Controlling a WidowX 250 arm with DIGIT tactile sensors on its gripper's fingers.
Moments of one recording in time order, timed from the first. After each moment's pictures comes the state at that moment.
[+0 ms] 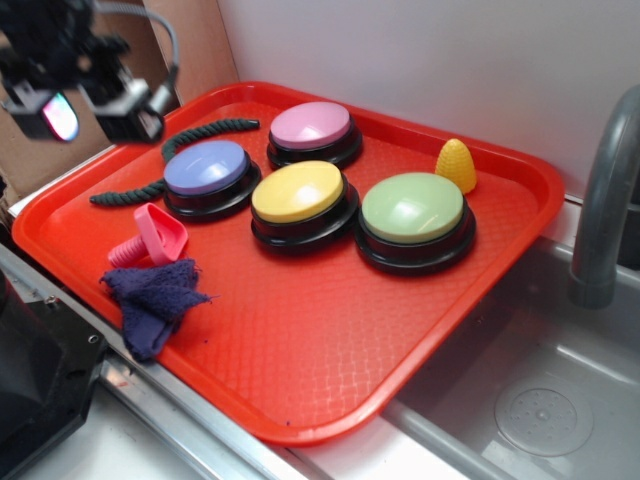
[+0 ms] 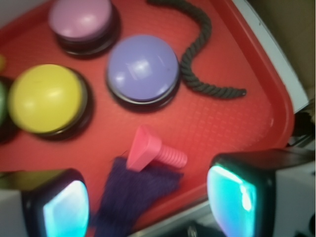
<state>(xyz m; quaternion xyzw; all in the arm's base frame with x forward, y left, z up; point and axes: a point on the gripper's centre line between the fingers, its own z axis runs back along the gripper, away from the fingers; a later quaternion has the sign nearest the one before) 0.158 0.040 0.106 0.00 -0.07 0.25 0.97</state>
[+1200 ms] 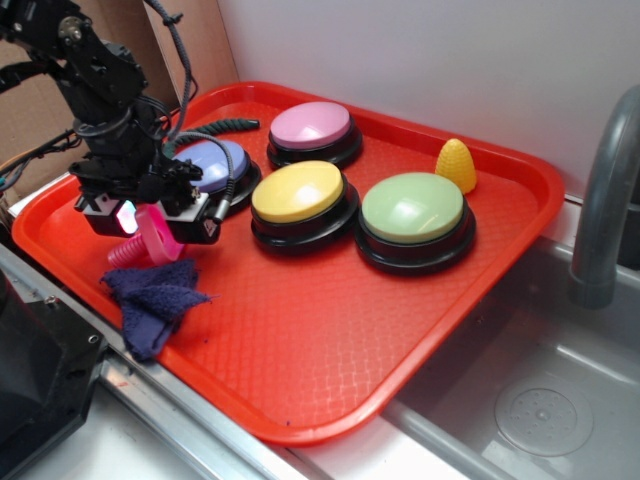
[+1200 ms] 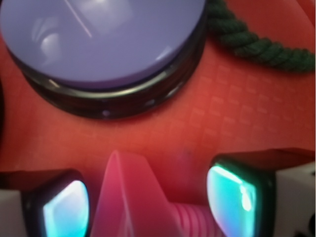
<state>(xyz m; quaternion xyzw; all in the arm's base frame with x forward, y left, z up) 0.174 0.046 0.023 0.01 -0.07 0.26 0.96</state>
